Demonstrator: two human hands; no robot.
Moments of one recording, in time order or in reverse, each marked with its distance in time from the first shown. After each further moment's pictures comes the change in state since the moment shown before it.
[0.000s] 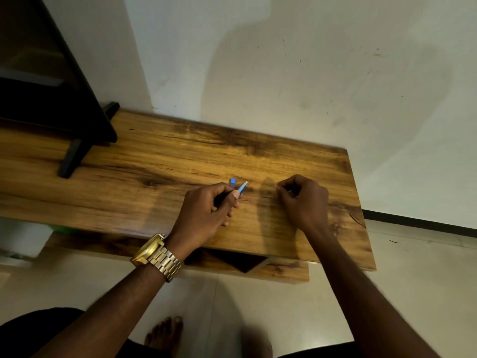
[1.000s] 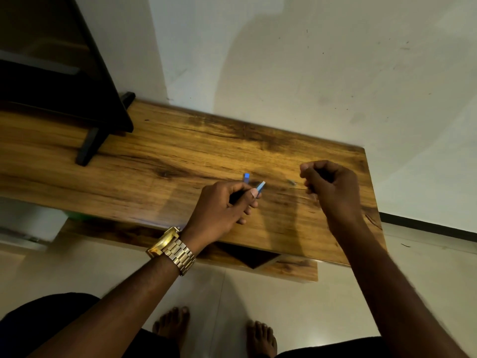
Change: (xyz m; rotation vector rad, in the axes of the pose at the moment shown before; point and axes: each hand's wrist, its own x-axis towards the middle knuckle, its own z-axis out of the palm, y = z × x) left_hand -0.005 0.002 0.000 -0.098 -0.060 -0.053; right_hand 0.001 -0.023 -0.026 0.460 -0.034 0.089
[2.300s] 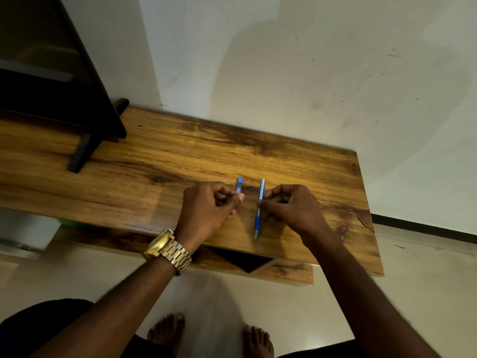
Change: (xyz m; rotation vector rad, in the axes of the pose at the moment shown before) left_hand 0.009 -0.008 -0.003 0.169 0.183 -0.088; right_hand -0.019 -0.007 0.035 -0.145 -0.279 0.283
